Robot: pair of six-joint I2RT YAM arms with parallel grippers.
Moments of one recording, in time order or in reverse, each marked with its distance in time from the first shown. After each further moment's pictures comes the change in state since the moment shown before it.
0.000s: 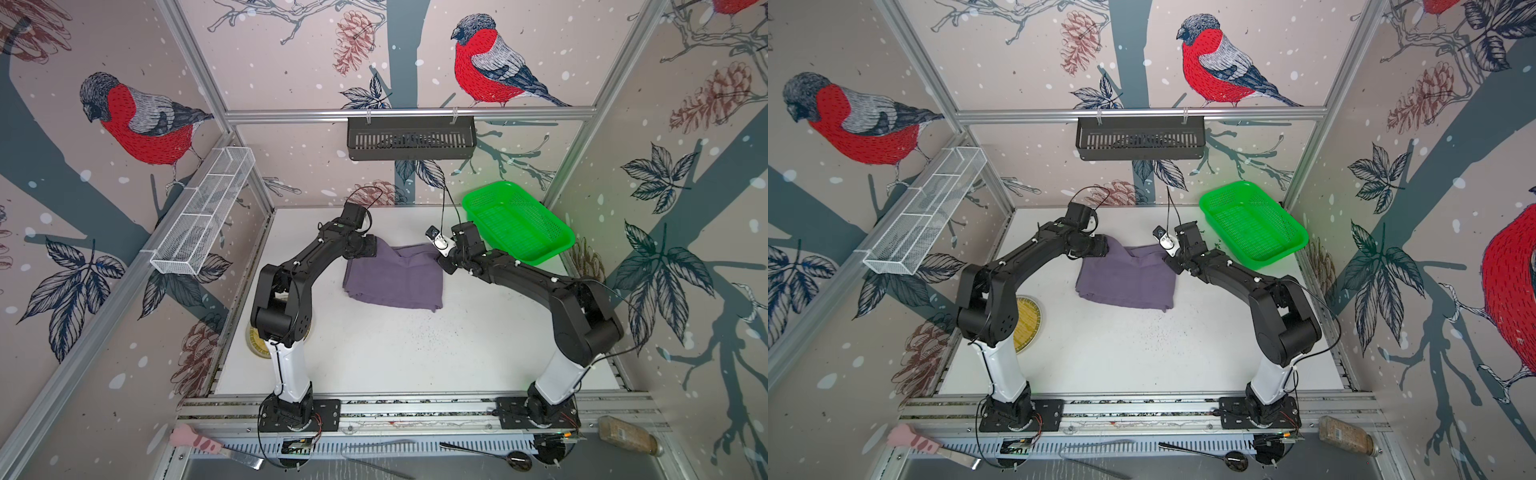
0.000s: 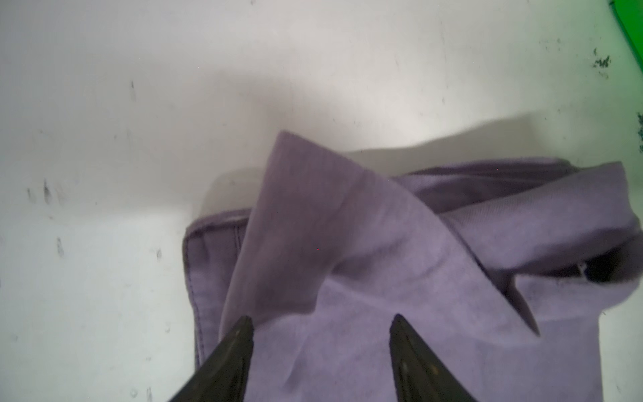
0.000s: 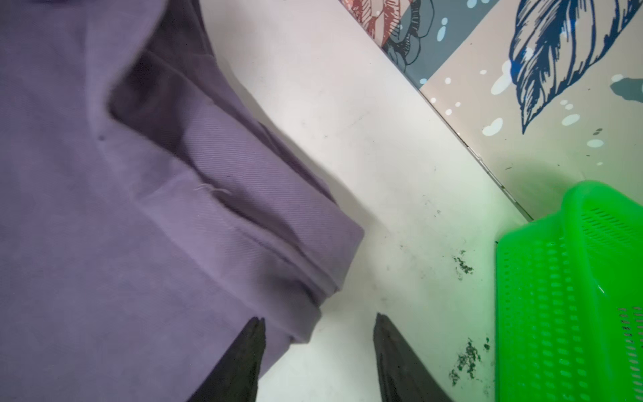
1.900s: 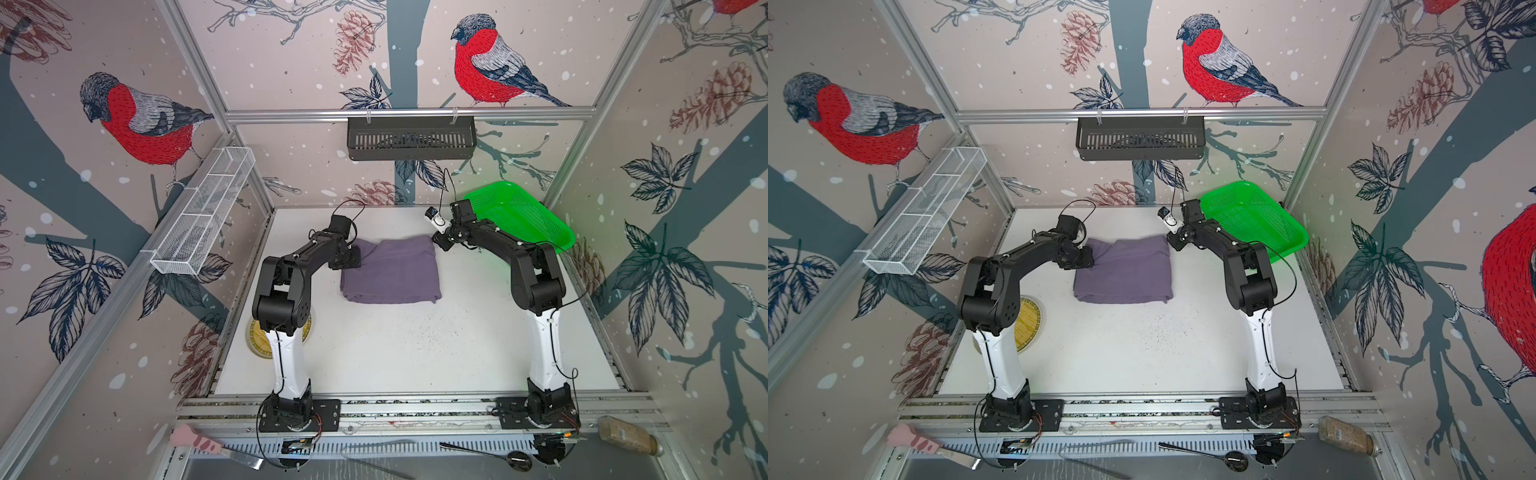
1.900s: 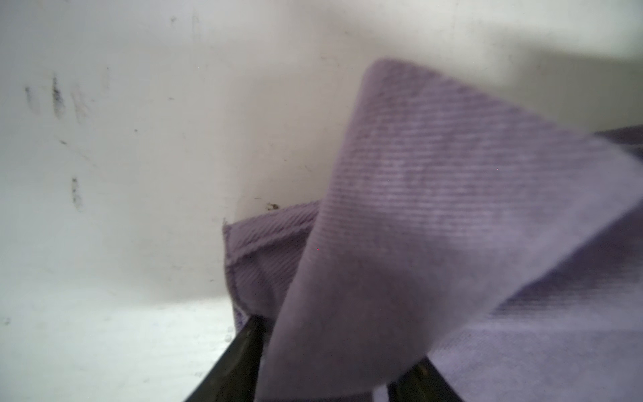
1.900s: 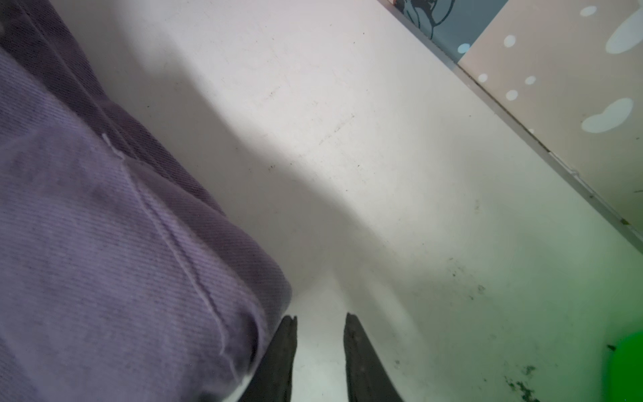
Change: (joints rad) left arm 0.116 0.045 -0.154 0.058 -0.016 -0.022; right arm -0.140 0.473 0.567 -0.233 -0.244 0.009
